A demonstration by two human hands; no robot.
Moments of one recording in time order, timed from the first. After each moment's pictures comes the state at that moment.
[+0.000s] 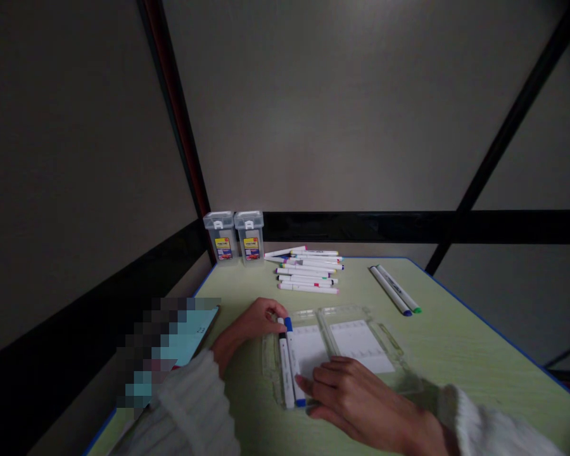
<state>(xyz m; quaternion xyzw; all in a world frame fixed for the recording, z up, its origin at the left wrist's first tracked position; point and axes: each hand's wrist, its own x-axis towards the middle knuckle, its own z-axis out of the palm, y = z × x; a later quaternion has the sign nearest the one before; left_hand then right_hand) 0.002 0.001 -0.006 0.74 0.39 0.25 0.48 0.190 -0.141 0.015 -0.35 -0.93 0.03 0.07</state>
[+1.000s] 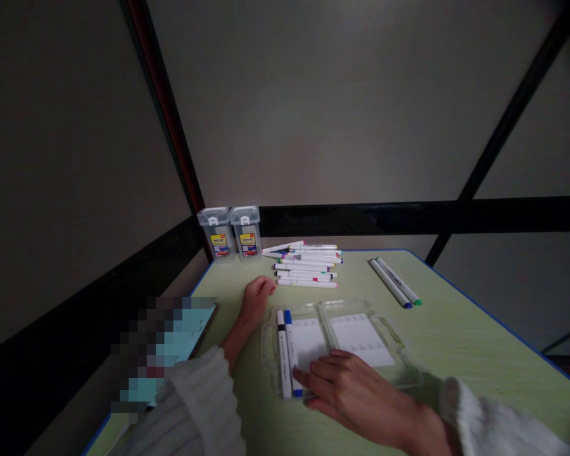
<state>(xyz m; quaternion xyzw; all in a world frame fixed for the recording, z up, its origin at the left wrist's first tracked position) 0.023 0.013 0.001 0.68 0.47 0.45 0.33 0.187 -0.138 0.012 -0.36 -0.93 -0.01 0.11</state>
